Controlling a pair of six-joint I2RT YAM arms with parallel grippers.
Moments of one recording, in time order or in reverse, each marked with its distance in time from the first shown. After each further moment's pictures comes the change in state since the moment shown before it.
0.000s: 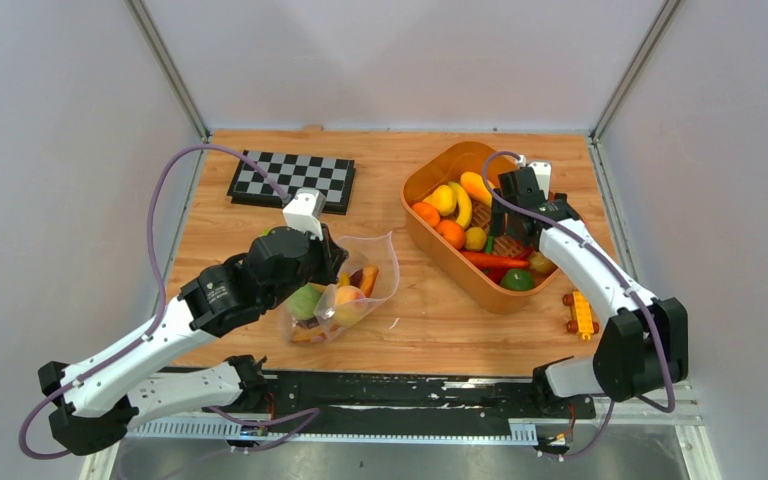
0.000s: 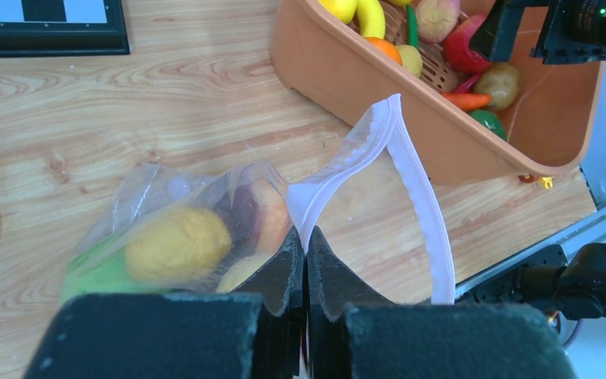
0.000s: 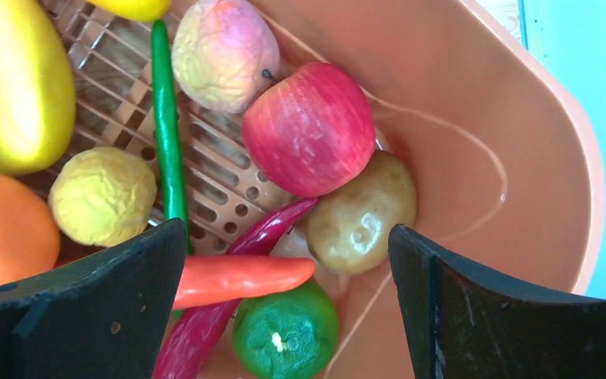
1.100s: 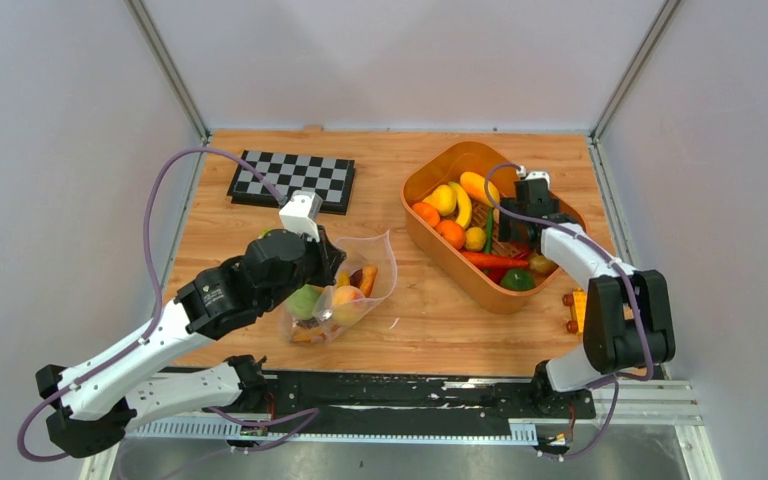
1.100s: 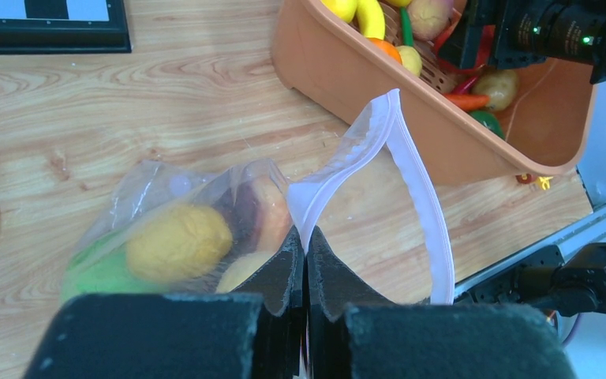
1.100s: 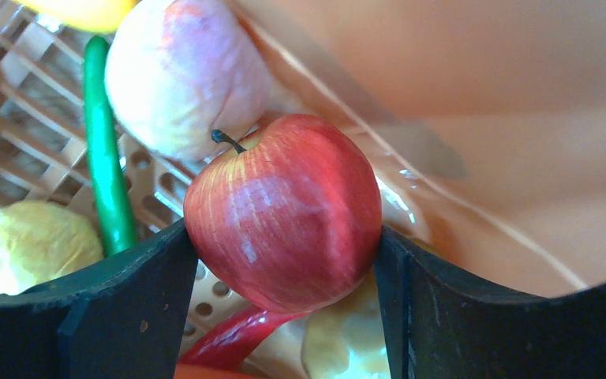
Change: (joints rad) left arm 0.000 -0.023 -0.014 -0.003 -0.003 -0.007; right arm -0.161 0.149 -0.159 0.374 -0.179 -0.196
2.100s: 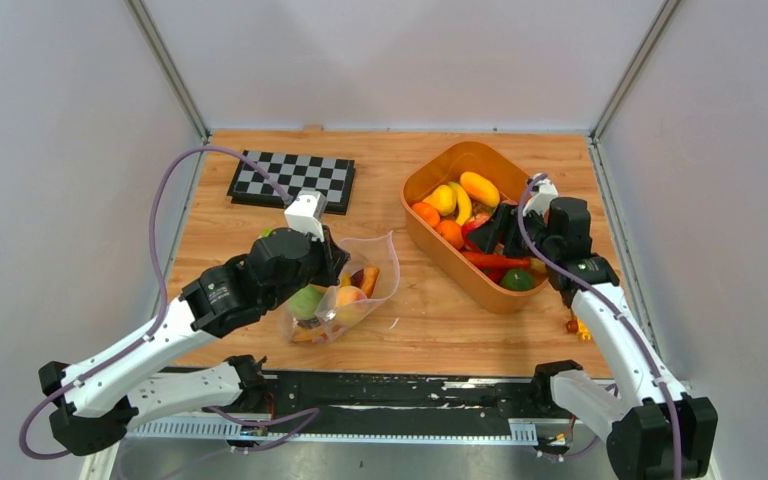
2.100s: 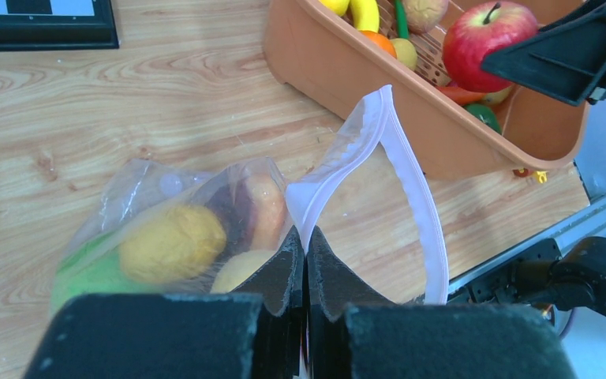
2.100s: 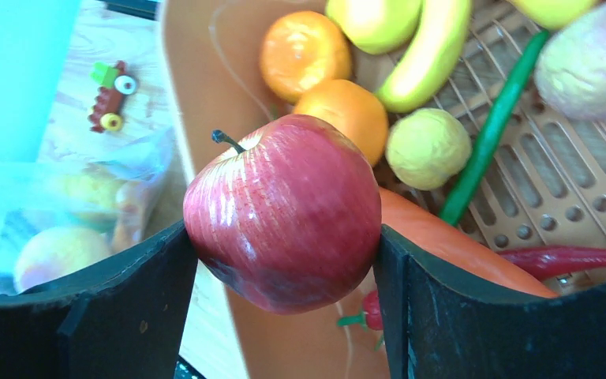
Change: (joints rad) left arm 0.000 0.021 0.000 0.012 0.022 0.000; right arm 0.000 -0.532 -0.188 0.029 -0.739 0.234
